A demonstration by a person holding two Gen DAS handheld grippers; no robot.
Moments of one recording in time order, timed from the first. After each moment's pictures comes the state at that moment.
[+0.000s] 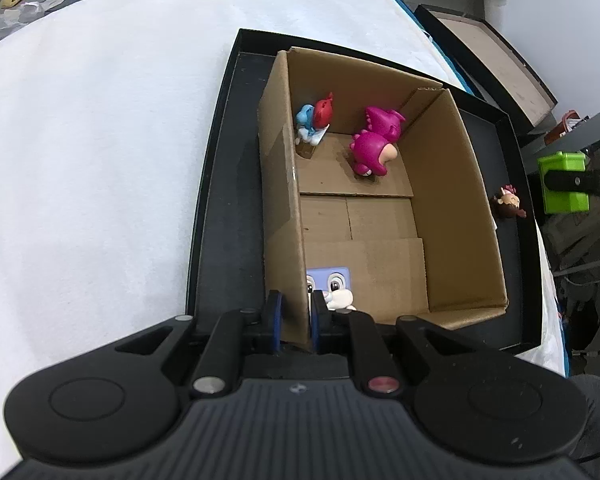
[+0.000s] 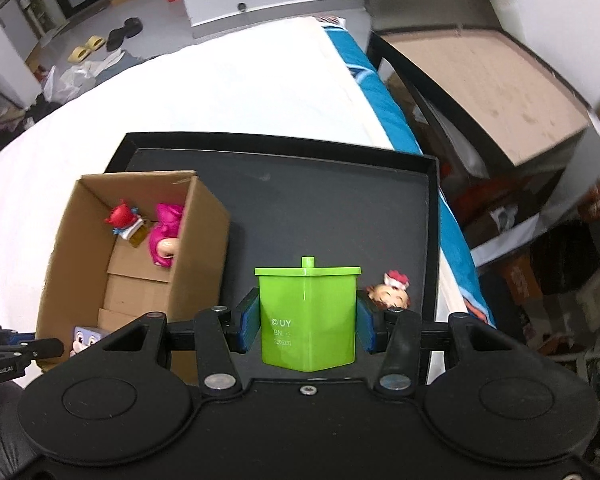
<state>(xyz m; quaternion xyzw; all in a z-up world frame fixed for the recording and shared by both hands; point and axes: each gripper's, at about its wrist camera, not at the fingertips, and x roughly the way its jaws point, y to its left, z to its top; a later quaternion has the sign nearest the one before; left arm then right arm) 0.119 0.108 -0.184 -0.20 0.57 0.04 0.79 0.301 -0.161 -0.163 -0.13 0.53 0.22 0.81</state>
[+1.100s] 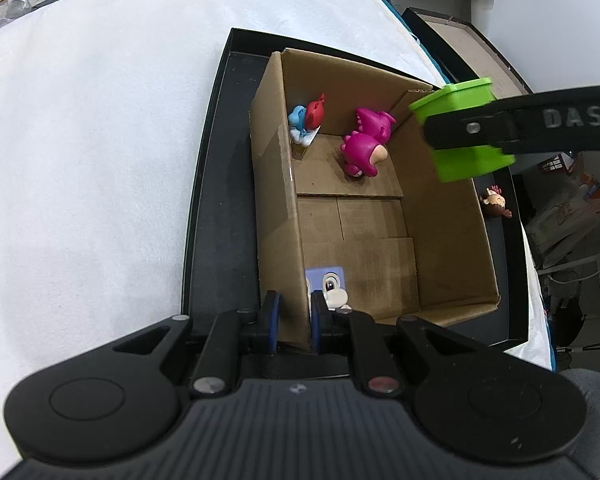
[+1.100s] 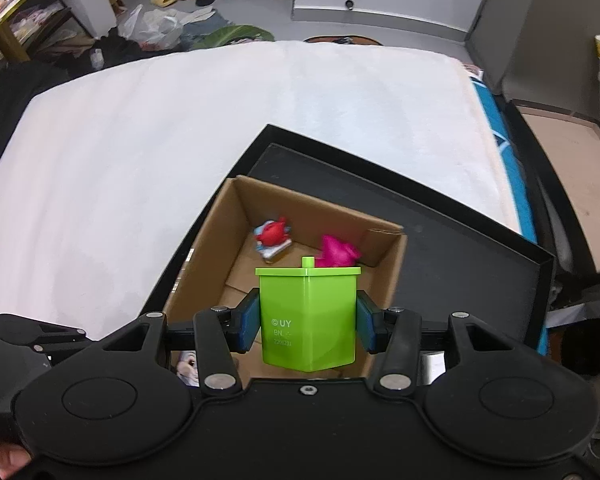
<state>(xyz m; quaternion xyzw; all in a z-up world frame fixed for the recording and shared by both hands) 0.115 0.119 -0.187 -0.22 0.57 0.01 0.80 0.254 -0.012 -0.150 -0.23 0.51 0.31 0.77</state>
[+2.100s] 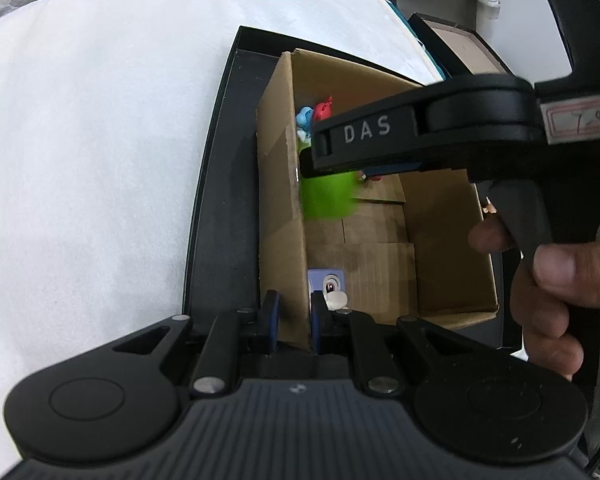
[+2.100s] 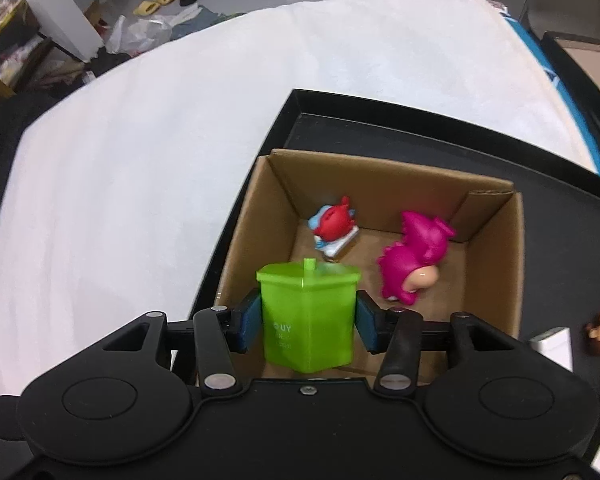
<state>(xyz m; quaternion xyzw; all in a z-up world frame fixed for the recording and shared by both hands) 0.114 0.127 -0.190 -0.23 0.56 0.02 0.79 0.258 0.019 -0.215 -0.13 0.56 0.30 0.76</state>
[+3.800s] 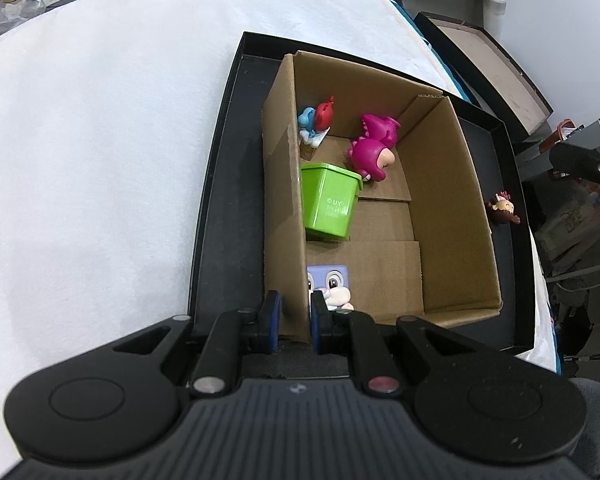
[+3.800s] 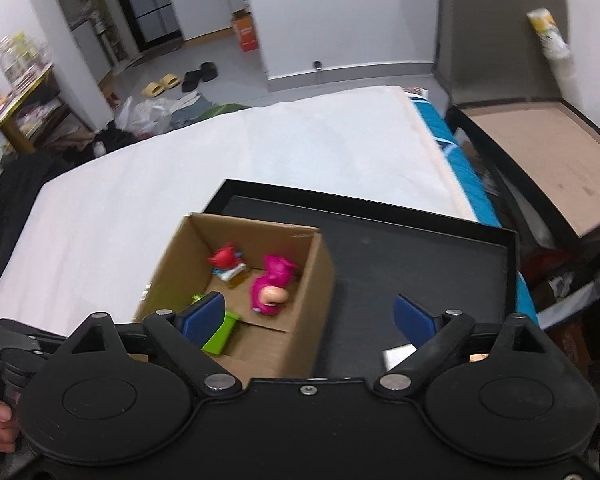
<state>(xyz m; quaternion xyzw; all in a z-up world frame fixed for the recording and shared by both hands) 0.114 0.115 -0.183 -0.21 0.57 0.04 0.80 0.269 -0.136 -0.139 -0.09 0.44 0.32 0.83</state>
